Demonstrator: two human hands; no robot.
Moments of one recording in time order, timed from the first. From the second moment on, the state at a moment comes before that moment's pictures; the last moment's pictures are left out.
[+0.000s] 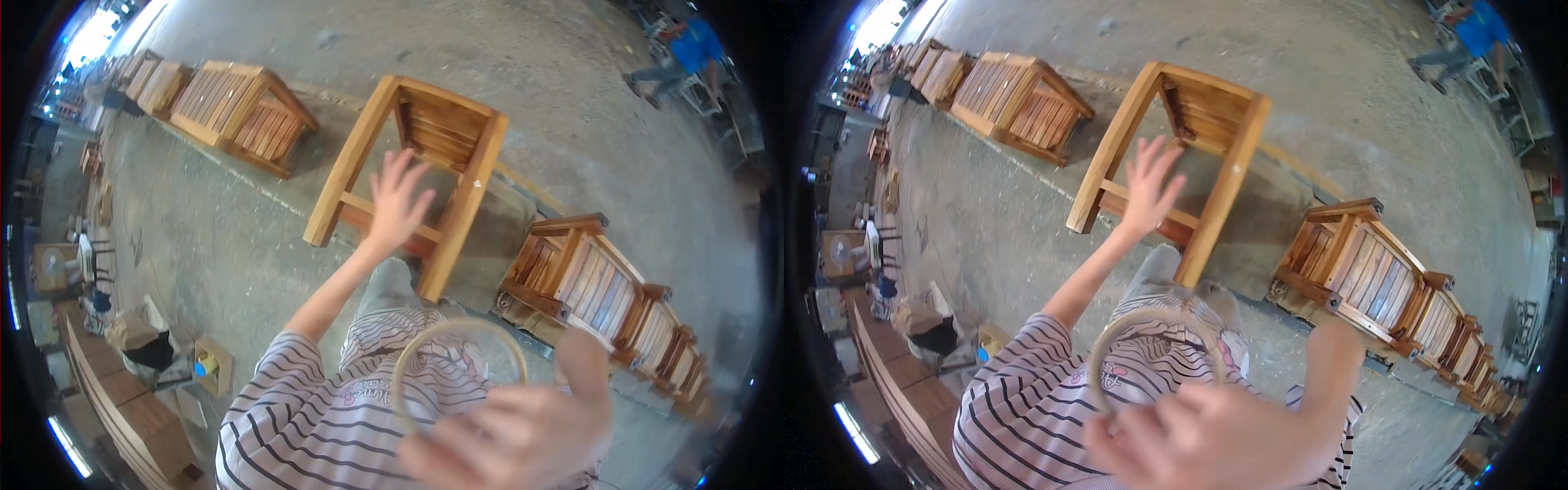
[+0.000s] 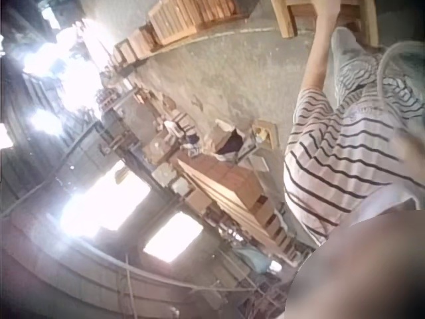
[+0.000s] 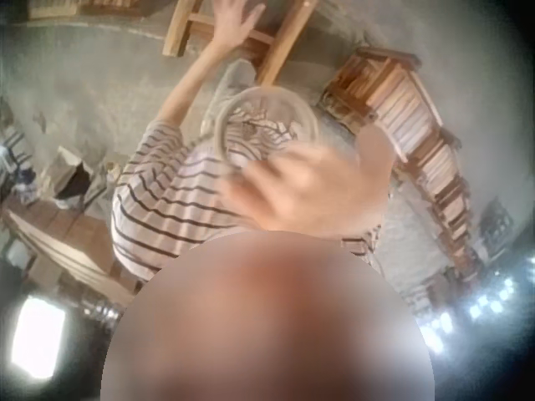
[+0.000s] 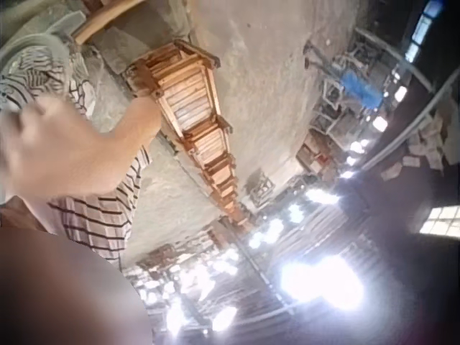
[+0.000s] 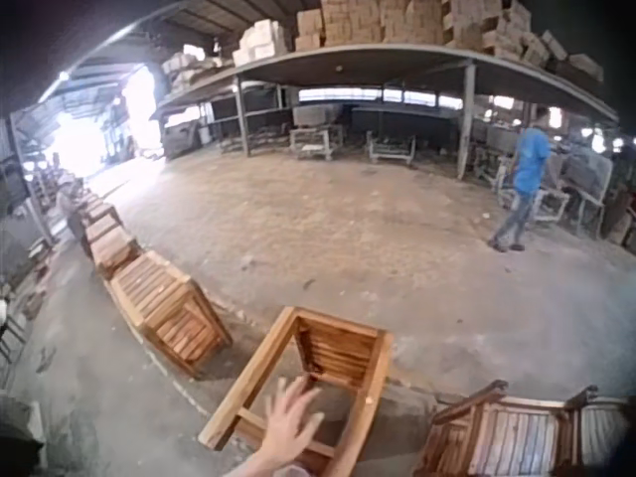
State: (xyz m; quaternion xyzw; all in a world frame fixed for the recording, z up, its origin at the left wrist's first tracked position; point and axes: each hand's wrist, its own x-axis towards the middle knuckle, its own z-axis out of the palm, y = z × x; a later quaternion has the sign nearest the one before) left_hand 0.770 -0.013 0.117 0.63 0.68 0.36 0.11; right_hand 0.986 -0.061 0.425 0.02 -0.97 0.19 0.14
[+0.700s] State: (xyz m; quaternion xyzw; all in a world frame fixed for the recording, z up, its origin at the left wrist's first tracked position) left_hand 0.561 0.002 0.050 0.19 0.65 0.38 0.63; right_hand 0.713 0.132 0.050 -0.58 -0.38 0.63 0.35
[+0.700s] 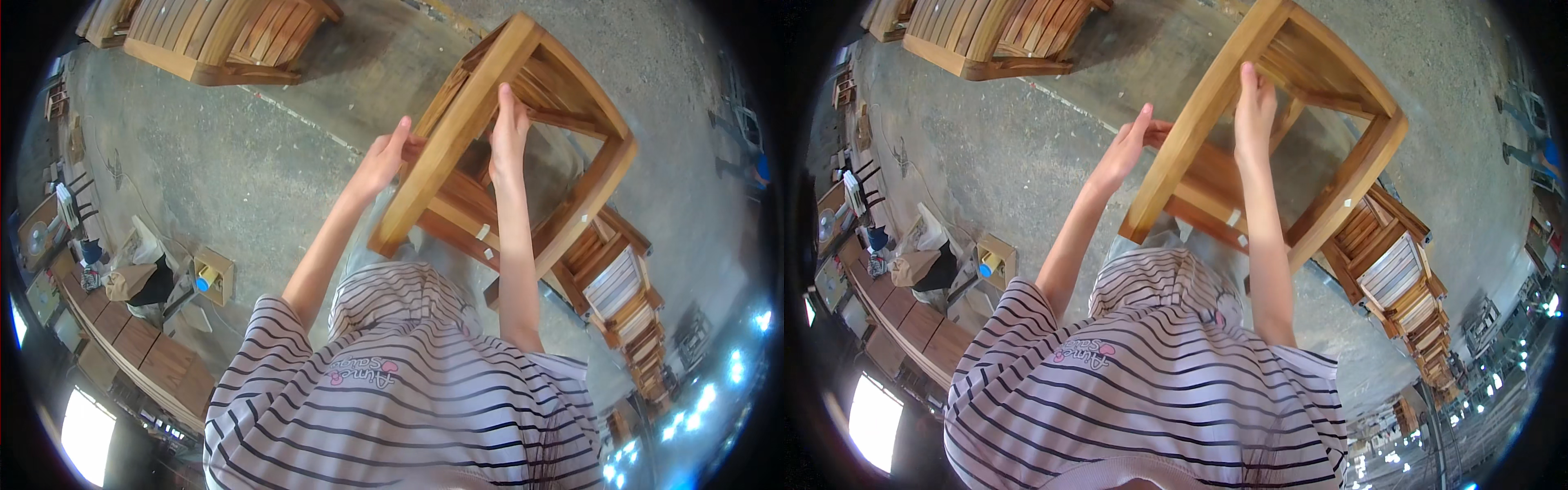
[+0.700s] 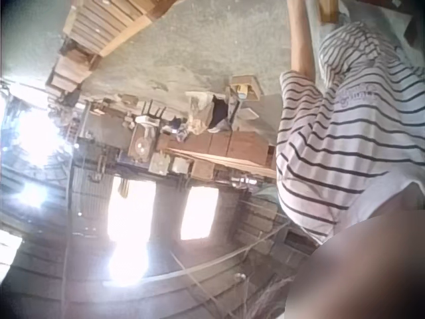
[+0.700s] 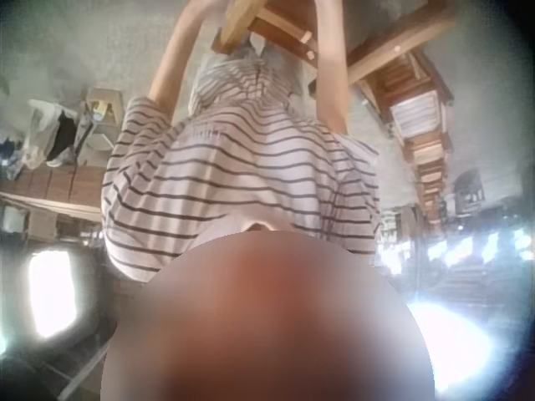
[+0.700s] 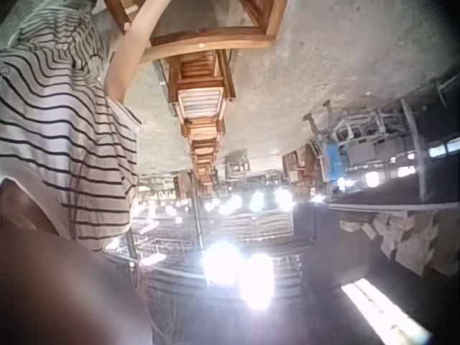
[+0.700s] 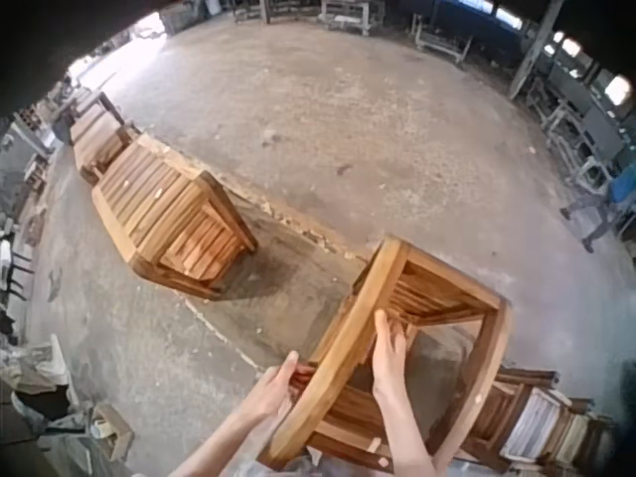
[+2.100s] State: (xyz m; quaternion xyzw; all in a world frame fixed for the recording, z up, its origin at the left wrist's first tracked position) left_hand 0.800 -0.056 0.044 0.43 0.53 0.28 0.67; right_hand 1.018 0.048 -0.130 -0.51 -0.05 0.74 0.43
